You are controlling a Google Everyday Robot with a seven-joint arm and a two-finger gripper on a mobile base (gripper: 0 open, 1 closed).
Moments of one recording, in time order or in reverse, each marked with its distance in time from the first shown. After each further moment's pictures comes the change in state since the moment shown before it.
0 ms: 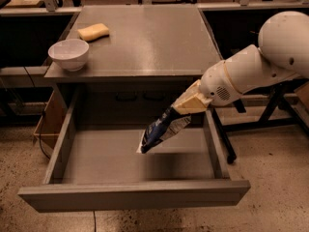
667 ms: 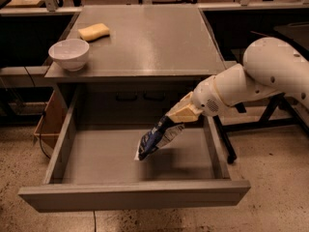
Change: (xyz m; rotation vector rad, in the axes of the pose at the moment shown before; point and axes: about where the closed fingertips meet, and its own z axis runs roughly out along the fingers) arm 0.021 -0.011 0.045 -0.015 -0.024 0.025
